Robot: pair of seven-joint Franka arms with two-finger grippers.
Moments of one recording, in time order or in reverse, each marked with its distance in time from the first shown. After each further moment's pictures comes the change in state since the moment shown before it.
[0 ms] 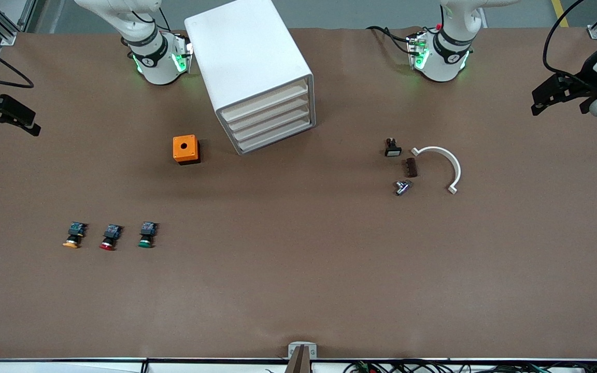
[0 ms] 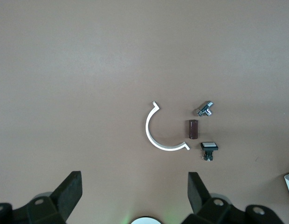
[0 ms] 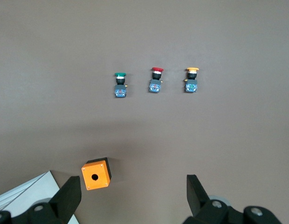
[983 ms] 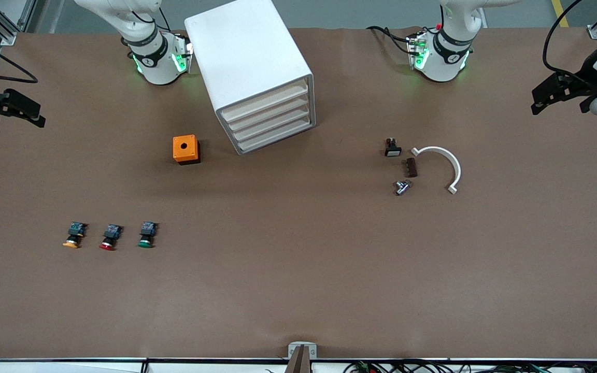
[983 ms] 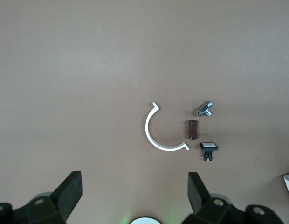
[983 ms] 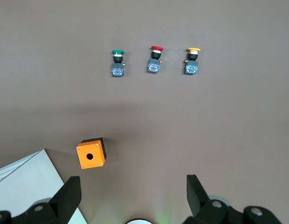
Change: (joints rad) left arm -0.002 -0.002 0.000 -0.001 0.000 -0.001 -0.006; right arm 0.000 0.016 0.002 0.027 -0.015 -0.109 -0.036
